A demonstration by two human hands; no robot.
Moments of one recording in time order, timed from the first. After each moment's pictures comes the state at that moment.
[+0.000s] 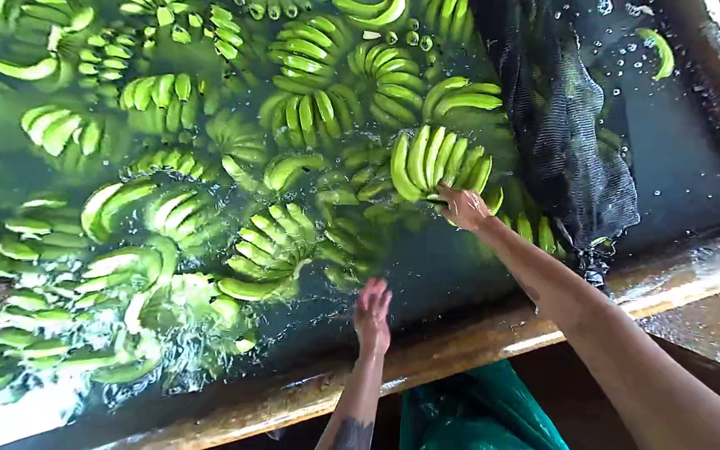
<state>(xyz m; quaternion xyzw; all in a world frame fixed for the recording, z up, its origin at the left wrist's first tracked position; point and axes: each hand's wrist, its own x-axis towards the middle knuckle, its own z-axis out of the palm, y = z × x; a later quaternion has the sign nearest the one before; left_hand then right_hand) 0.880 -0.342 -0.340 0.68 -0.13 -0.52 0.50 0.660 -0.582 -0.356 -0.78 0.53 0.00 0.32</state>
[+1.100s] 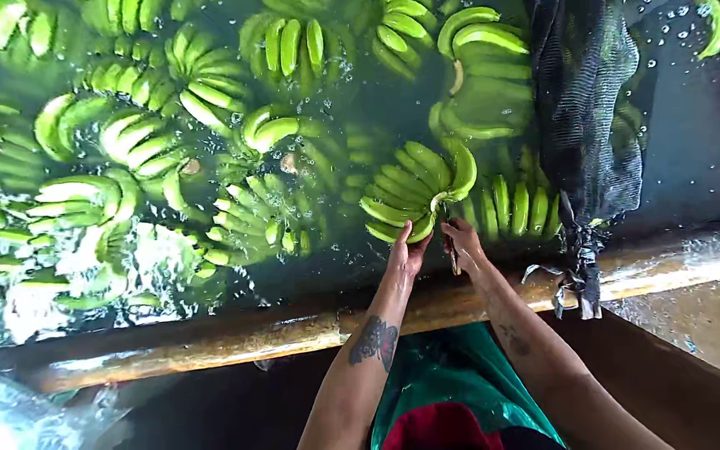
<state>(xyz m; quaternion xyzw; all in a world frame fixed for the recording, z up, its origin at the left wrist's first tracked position) 0.804 -0.402 -0.364 0.53 0.22 -0.61 0.55 0.674 -0.423 -0.375 -0.21 0.65 -0.26 0.68</state>
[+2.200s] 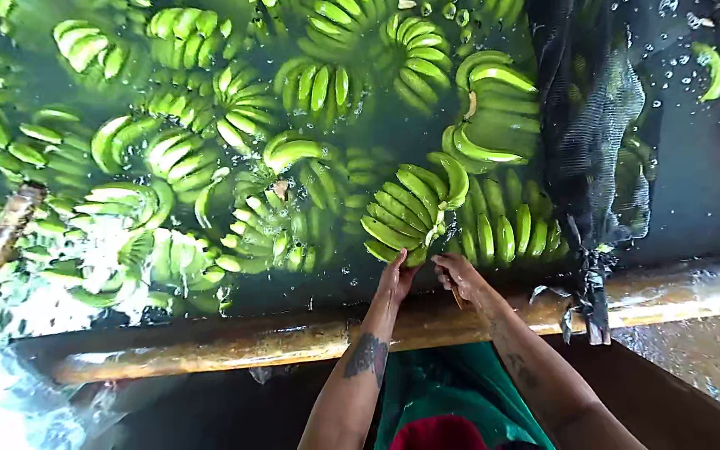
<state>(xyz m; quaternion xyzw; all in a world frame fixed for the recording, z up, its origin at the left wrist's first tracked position) 0.851 -0.360 -0.386 0.54 0.12 -0.64 0.54 0.690 -0.405 -0.347 -0.17 0.58 -0.13 0.79</state>
